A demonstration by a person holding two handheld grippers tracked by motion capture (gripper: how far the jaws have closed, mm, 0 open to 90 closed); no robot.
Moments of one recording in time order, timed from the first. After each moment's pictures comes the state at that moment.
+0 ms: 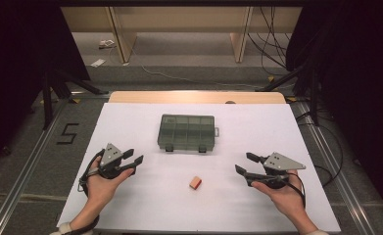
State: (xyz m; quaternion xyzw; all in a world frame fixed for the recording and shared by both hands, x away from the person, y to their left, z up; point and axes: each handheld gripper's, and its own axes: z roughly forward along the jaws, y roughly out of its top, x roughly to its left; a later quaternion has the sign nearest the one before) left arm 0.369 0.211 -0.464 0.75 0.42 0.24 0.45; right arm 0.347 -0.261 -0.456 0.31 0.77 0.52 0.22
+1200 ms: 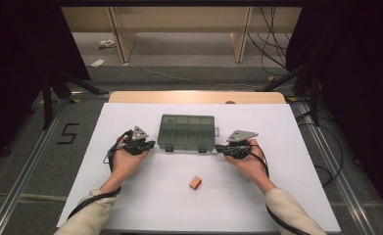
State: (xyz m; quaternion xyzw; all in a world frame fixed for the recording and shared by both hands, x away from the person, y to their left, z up) left arm 0.454 0.174 -0.492 0.81 0.39 0.21 0.38; right arm 0.447 -0.195 -0.487 0.31 0.83 0.43 0.16
